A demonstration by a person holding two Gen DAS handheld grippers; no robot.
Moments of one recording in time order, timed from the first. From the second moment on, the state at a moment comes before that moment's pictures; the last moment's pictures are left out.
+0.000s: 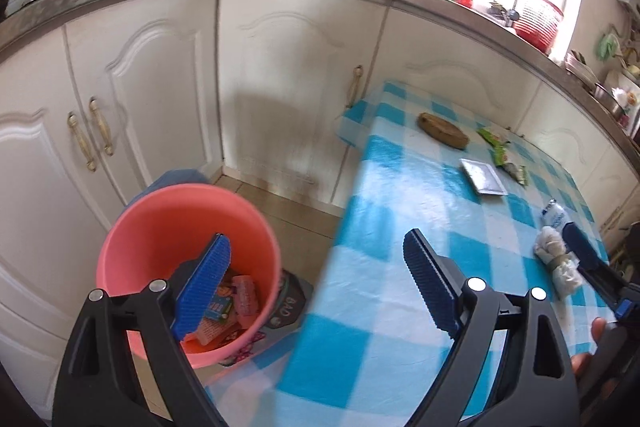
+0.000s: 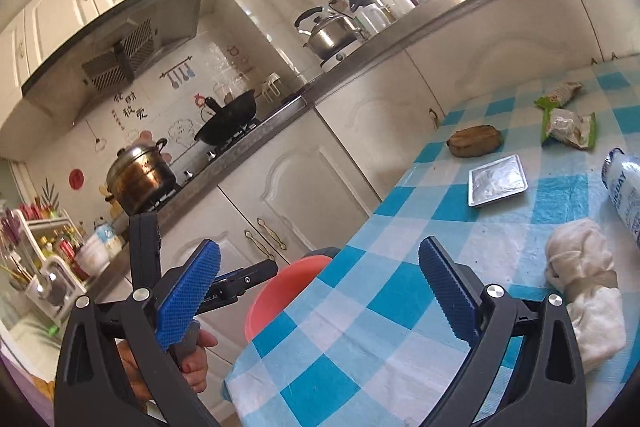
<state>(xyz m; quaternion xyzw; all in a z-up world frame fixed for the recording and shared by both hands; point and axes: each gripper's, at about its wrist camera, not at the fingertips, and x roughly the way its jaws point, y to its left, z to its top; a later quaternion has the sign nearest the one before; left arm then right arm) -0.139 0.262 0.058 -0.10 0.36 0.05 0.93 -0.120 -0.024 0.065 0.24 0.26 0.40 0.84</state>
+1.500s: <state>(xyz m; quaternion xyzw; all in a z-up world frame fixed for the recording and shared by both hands) 0.218 -0.049 0.011 0.12 0.49 -0.18 0.85 -0.081 -0.201 0.018 0.49 0.26 0.32 0.77</state>
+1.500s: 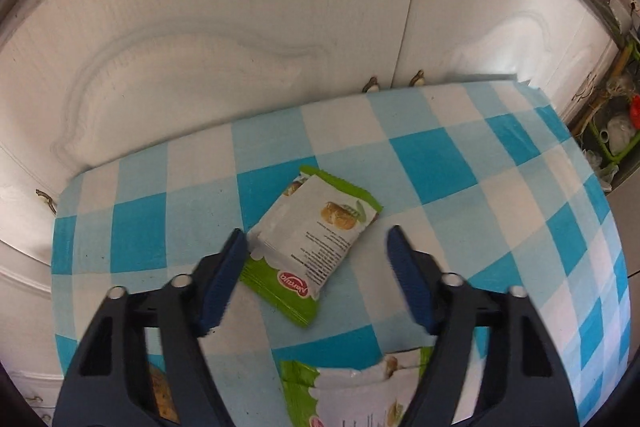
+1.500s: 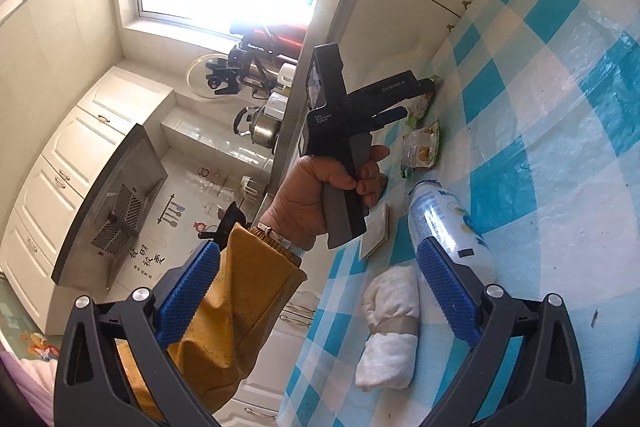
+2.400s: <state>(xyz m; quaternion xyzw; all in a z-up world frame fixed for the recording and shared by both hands) 0.152 -0.002 0.035 0.06 0.45 -0.18 0.87 -0.075 -0.197 0.026 0.41 0.30 0.25 0.83</state>
